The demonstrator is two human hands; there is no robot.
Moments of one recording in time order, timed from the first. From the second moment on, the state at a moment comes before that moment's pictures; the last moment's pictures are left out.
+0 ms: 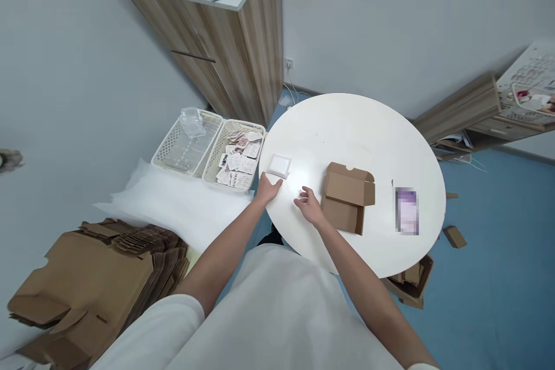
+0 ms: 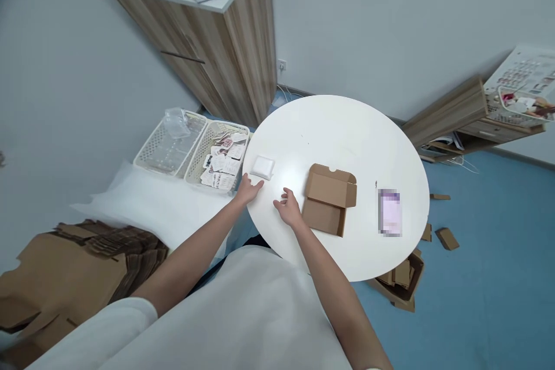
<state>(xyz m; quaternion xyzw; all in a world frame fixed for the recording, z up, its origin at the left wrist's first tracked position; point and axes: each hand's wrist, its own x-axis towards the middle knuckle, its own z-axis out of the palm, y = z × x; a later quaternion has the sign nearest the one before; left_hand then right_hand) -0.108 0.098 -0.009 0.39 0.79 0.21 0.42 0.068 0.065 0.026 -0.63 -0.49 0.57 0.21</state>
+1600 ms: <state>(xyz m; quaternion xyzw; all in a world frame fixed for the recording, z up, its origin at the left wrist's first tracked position) 0.052 0.021 0.033 0.67 0.58 0.20 0.41 0.215 0.012 0.019 -0.70 -0.53 0.38 0.31</state>
